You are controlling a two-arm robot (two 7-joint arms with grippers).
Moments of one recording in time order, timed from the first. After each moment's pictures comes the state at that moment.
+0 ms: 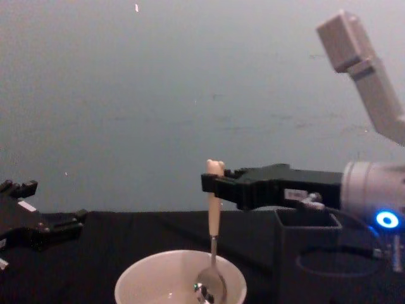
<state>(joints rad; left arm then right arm) -0.20 0.60 0.45 -1.41 -0.25 -0.12 0.03 0.43 0.35 -0.56 -1.42 0.45 0.19 0.46</state>
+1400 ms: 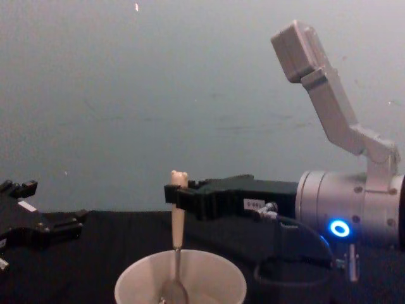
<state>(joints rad) -0.20 0.60 0.45 -1.41 -0.25 -0.12 0.03 0.44 0.30 -0.61 -1.40 0.45 0.21 0.43</state>
